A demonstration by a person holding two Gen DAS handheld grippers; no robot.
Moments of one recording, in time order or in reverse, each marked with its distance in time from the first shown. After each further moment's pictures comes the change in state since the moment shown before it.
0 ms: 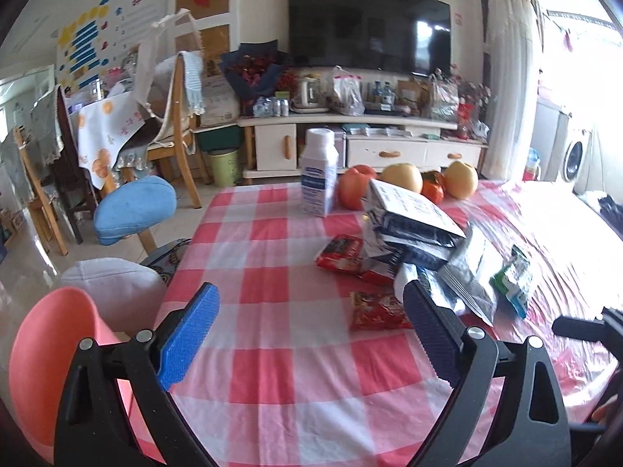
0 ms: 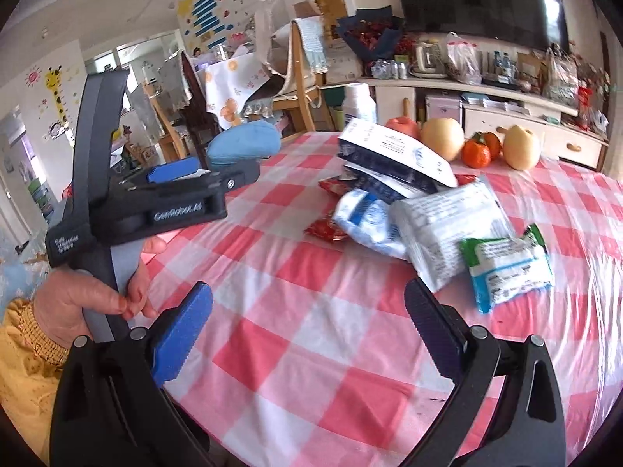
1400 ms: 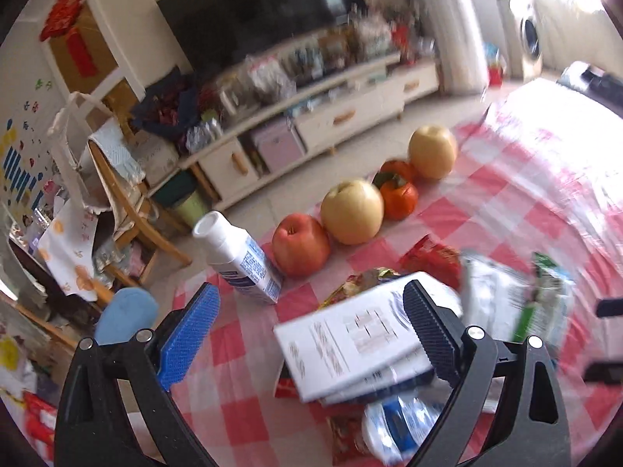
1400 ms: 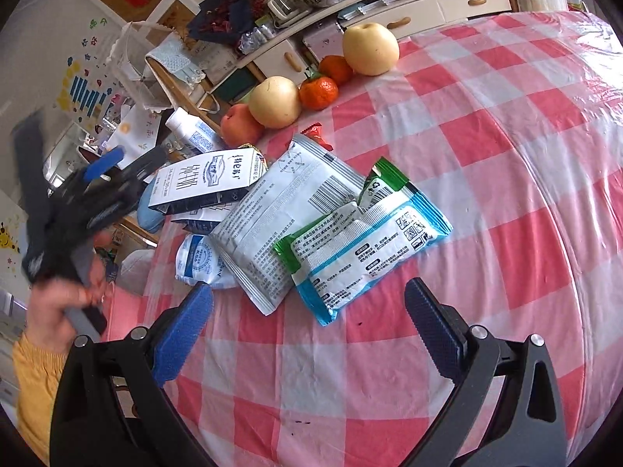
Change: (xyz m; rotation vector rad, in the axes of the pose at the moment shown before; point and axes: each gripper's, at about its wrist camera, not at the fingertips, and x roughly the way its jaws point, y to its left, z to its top) left arm 0.119 -0.128 0.120 0.461 0.150 0.046; right arm 0.000 -0.172 0.003 0.573 0.117 -0.036
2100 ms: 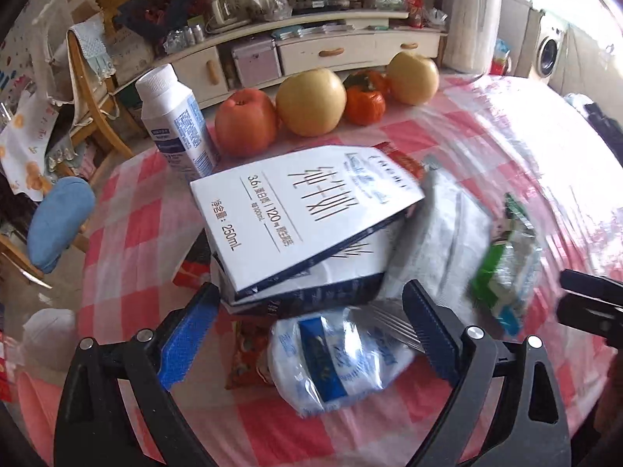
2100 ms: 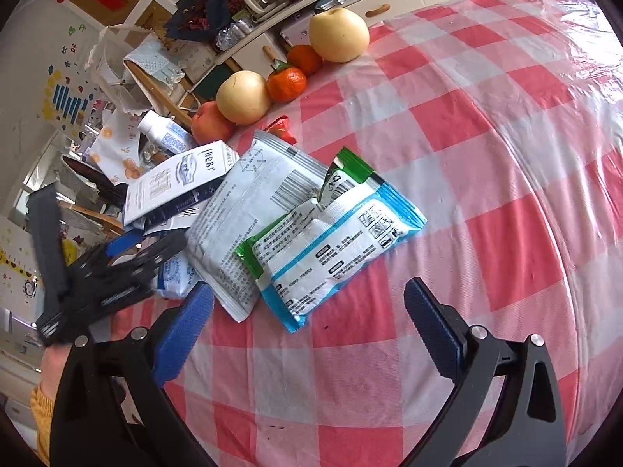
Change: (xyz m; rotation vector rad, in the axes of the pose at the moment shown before) left arm 0.004 -0.022 -0.077 -0.230 0.186 -0.231; right arm 0.007 -0.021 0.004 0.053 0.024 -0.050
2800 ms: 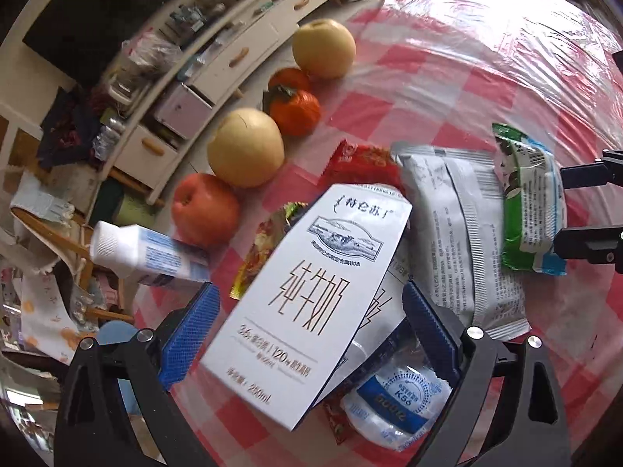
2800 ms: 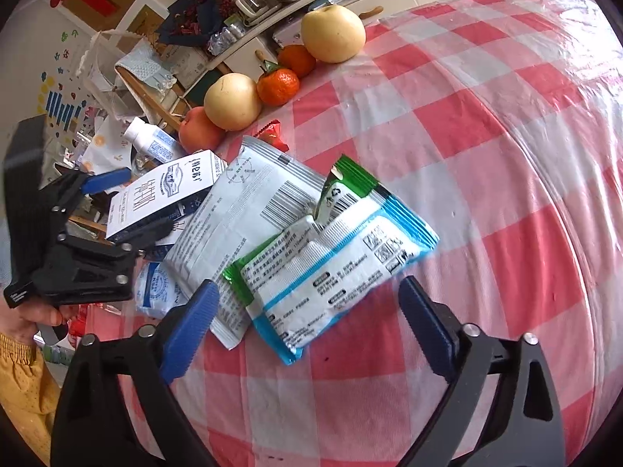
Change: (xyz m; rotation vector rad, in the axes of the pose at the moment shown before) left arm 0.029 -0.035 0.057 0.592 0.111 0.080; right arm 0.022 0.001 0.010 0.007 -0.017 -0.019
